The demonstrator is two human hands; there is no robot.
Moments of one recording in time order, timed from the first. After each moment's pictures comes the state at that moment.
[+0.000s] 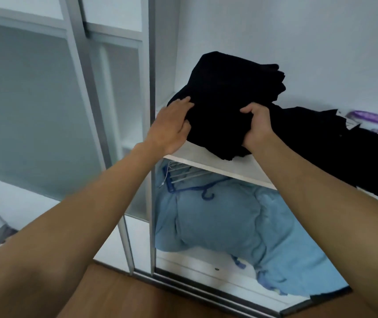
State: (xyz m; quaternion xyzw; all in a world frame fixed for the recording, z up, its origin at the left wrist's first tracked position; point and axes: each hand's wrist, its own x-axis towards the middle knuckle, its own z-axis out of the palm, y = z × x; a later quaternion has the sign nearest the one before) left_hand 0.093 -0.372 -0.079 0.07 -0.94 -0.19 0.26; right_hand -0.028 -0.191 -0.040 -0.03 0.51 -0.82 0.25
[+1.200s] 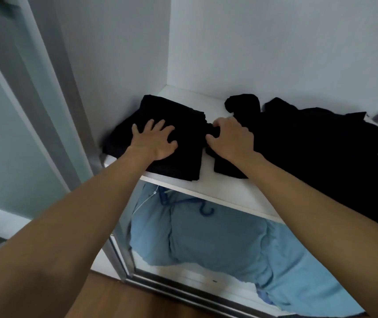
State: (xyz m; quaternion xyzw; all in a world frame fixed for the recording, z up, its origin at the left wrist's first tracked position) left_hand -0.040 -0.477 -0.146 0.23 -0.97 -0.08 -0.03; right_hand -0.143 -0.288 -0.112 -0.32 0.93 -0.15 -0.08
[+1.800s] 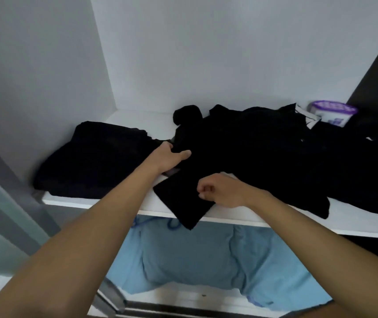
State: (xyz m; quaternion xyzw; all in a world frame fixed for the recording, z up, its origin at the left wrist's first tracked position) left_hand -0.125 -0.320 -0.119 0.22 -0.88 -0.43 0.04; right_hand -0.158 -0.109 -0.133 -0.47 0.84 -0.19 0.19
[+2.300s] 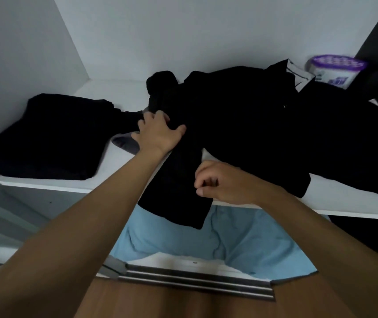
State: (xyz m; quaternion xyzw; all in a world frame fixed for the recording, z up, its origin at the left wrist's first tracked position) left_hand -0.169 -0.225 -0.134 0.30 -0.92 -0.22 0.13; right_hand -0.173 -0.012 -0.157 -0.48 0.79 -0.30 0.22
